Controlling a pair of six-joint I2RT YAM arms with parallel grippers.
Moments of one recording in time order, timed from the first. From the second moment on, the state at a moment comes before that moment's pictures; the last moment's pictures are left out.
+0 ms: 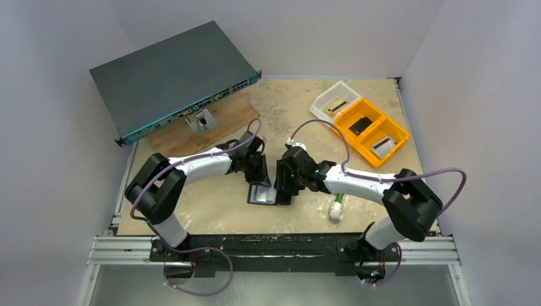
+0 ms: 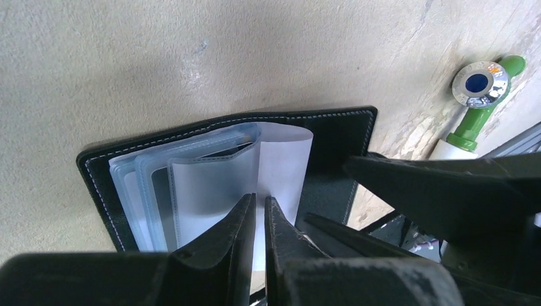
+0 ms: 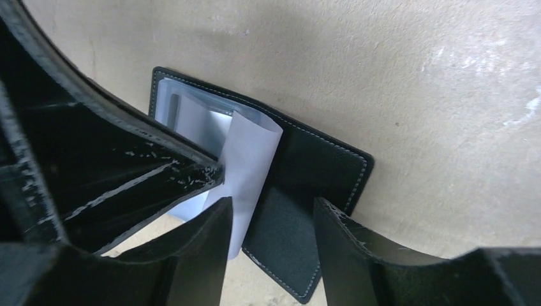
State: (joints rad) left arm -0.68 1.67 0.96 -0.35 0.28 -0.77; right arm 0.86 1.49 0.83 -0.25 0.08 0.76
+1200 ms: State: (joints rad) left arm -0.66 1.61 0.94 -0.48 0.13 -0.73; right arm 0.86 1.58 0.78 -0.15 0.06 0.78
